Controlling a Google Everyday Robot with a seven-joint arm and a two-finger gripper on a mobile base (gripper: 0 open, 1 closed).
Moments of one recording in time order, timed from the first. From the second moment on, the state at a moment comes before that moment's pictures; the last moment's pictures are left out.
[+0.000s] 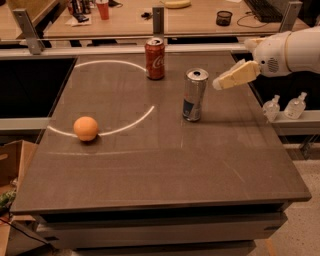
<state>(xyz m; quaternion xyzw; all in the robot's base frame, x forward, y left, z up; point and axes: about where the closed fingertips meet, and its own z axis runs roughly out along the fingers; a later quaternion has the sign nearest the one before) 0.648 -0.203 0.933 -0.41 0.76 0.15 0.48</state>
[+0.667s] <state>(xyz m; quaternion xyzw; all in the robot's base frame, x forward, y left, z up) 0.691 -0.165 0.937 -0.44 0.71 0.18 0.51</state>
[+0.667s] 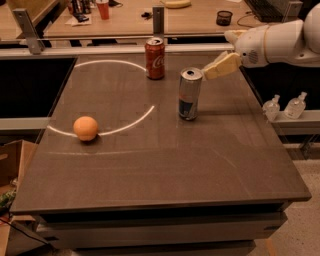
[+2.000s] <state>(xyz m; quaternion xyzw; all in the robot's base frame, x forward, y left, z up) 0.768 -0.099 0.889 -0.44 0.73 0.22 0.47</state>
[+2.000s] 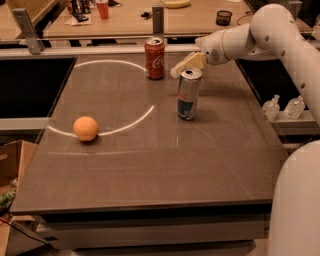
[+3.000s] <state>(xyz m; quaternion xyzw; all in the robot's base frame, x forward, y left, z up) 0.777 -0.045 0.890 -0.40 0.75 0.24 0.48</state>
